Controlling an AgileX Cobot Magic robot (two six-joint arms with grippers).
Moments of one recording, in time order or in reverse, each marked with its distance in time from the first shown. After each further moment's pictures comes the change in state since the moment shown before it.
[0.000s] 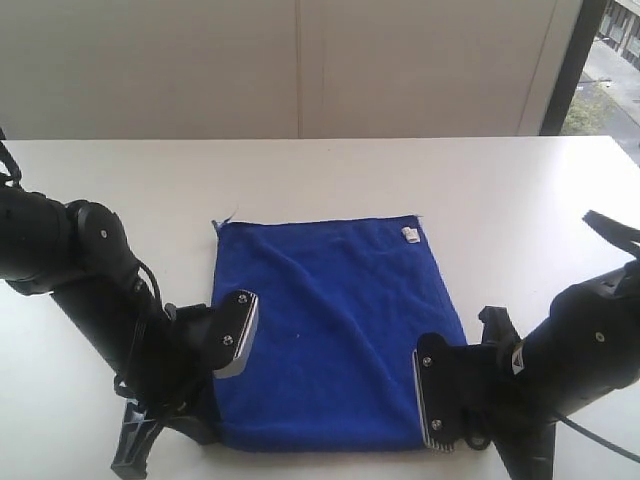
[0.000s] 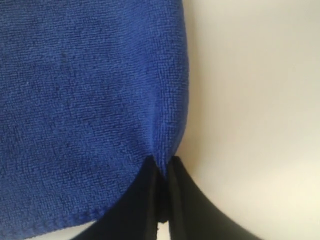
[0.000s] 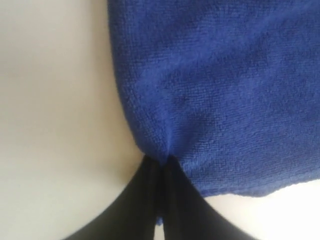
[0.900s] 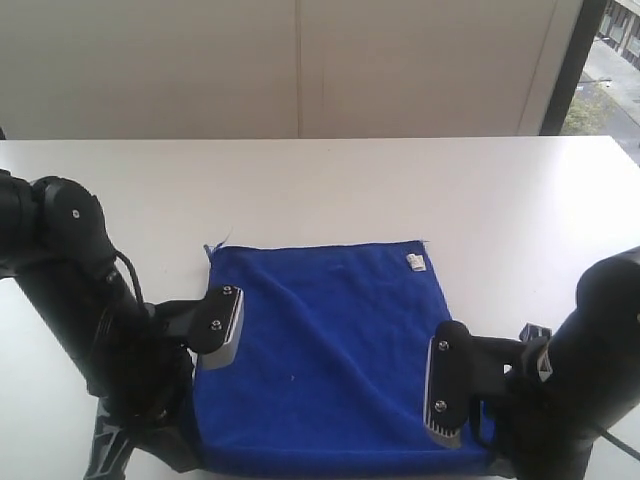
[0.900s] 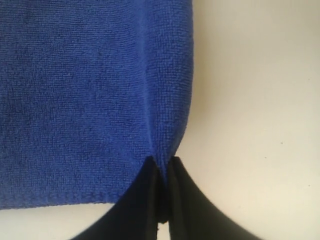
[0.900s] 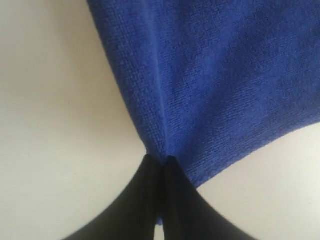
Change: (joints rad) left arm 0.000 -0.119 0.011 0.027 0.195 -0.235; right arm 0.044 -0.157 -0.027 0.034 0.327 0.282
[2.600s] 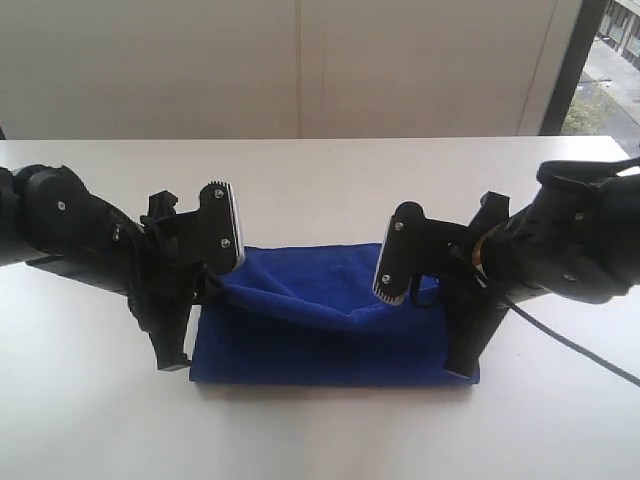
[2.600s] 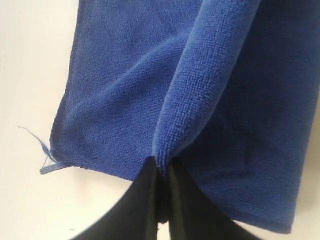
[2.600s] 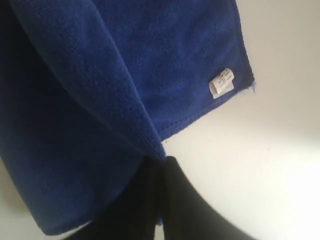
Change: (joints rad) left arm 0.000 -0.041 0.000 0.065 -0.673 -0.006; right arm 0.002 0.174 -0.216 -0.667 -0.325 0.574
